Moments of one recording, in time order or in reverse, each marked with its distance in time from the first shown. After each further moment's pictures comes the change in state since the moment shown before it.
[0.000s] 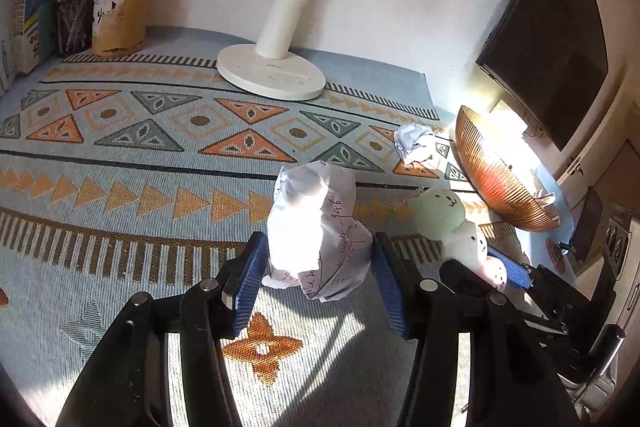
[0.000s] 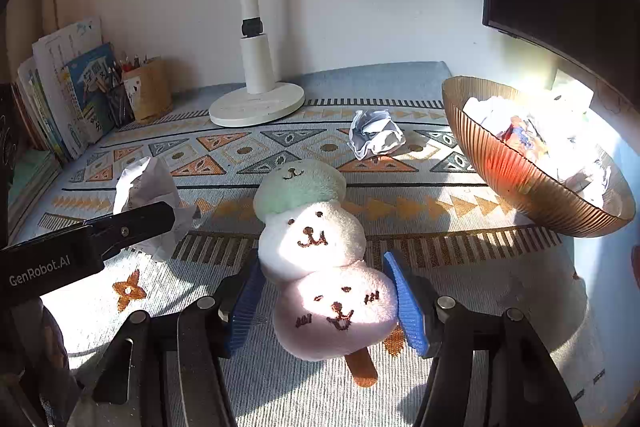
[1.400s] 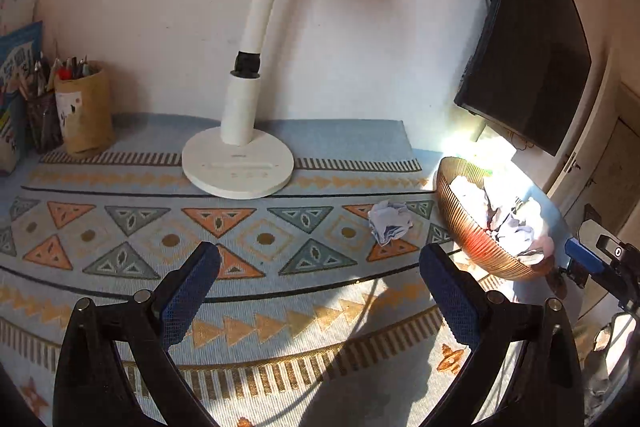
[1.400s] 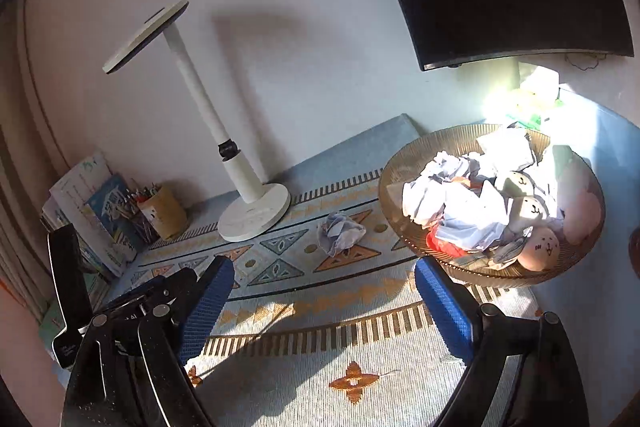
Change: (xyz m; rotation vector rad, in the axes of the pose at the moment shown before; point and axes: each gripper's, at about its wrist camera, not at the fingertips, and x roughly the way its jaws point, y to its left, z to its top) left arm 0.001 -0.025 0.066 0.097 -0.116 0.007; right arm -0.053 -0.058 0.048 0.225 -0.155 0.111
